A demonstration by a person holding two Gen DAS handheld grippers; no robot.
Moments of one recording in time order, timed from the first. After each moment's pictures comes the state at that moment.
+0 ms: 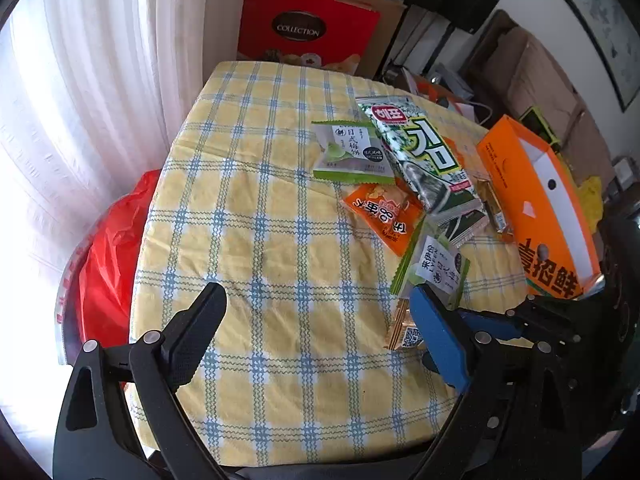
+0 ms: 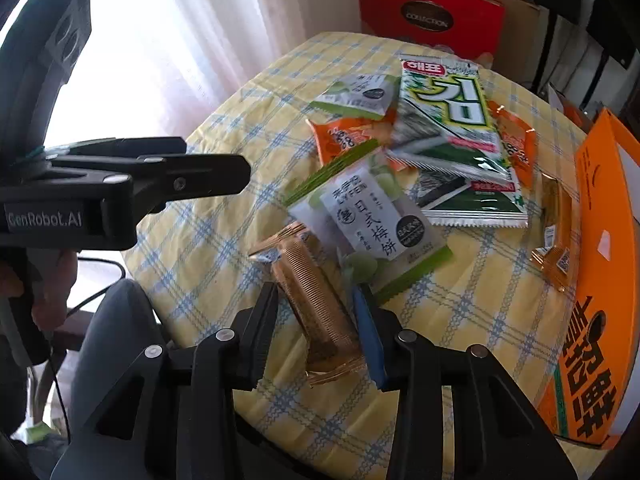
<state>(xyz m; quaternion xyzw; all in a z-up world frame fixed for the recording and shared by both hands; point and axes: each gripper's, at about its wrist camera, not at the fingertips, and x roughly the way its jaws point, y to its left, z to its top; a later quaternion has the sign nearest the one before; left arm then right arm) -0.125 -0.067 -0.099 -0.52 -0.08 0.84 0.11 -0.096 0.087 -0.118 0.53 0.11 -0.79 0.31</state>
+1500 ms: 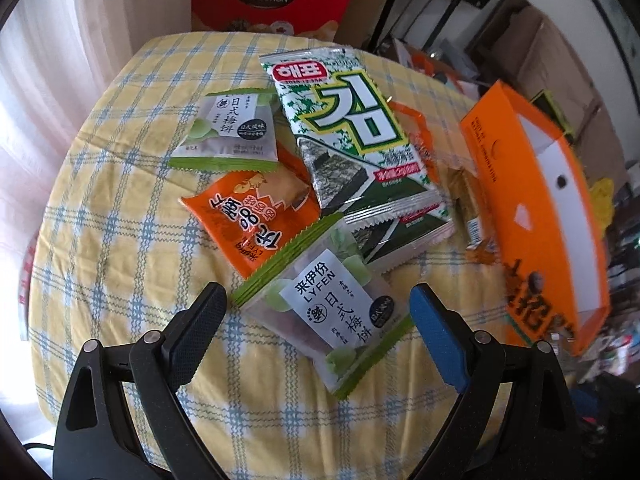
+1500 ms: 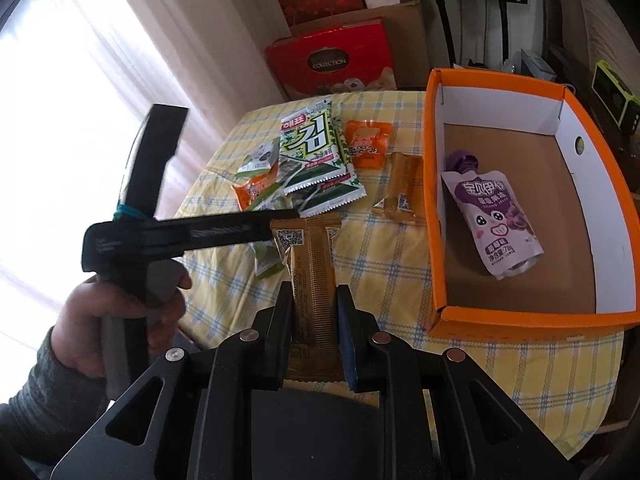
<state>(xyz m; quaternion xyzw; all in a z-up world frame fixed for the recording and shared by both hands) -0.151 0.046 -0.125 -0.56 -0.07 0.82 0.08 -0.076 0.219 -0.063 0.48 -0.05 -0.84 0.24</state>
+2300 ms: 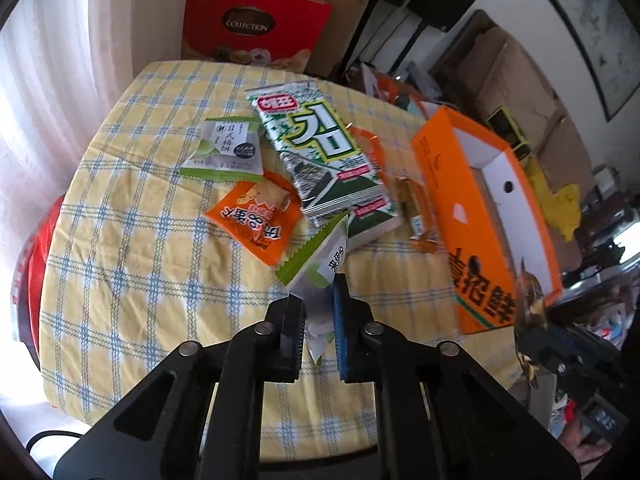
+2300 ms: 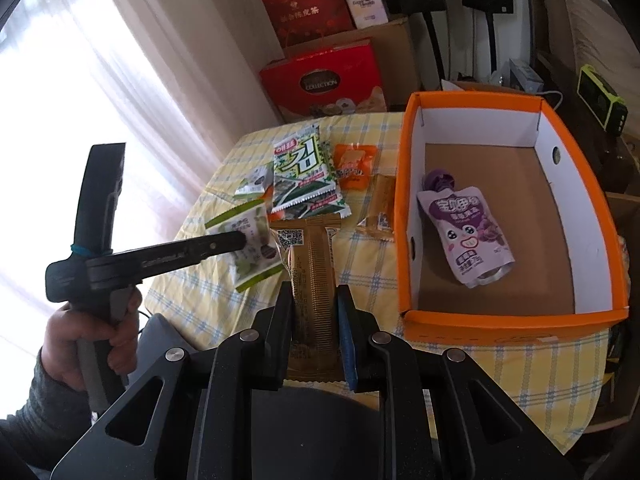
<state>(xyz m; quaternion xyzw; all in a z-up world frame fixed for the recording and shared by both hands) -0.123 0.021 -0.082 -0.52 -0.12 0.83 0.15 -0.064 0.241 -0.039 0.46 -0.07 -0.86 0.23</state>
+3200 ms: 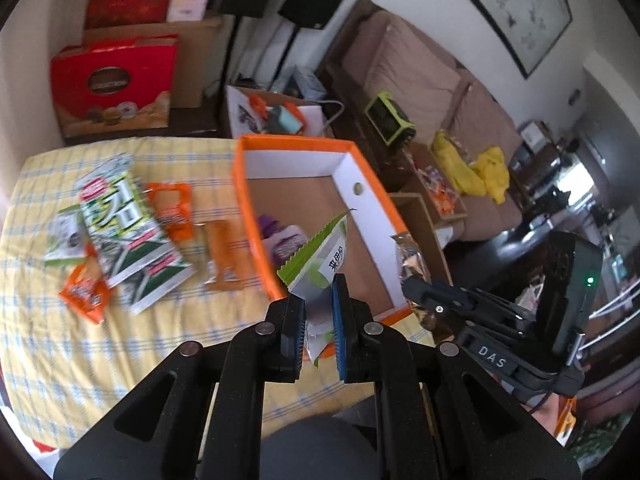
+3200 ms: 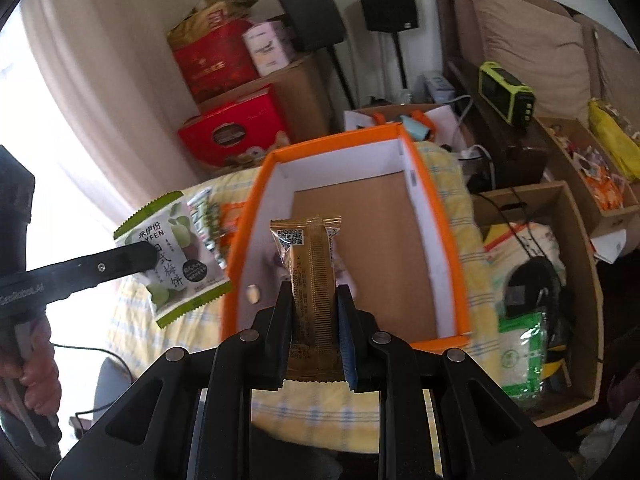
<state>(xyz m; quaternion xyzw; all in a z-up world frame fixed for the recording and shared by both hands) -0.111 0.156 0.006 -0.49 -0.08 0.82 0.30 -0.079 0.358 -0.015 0.42 -0.11 -0.89 0.11</state>
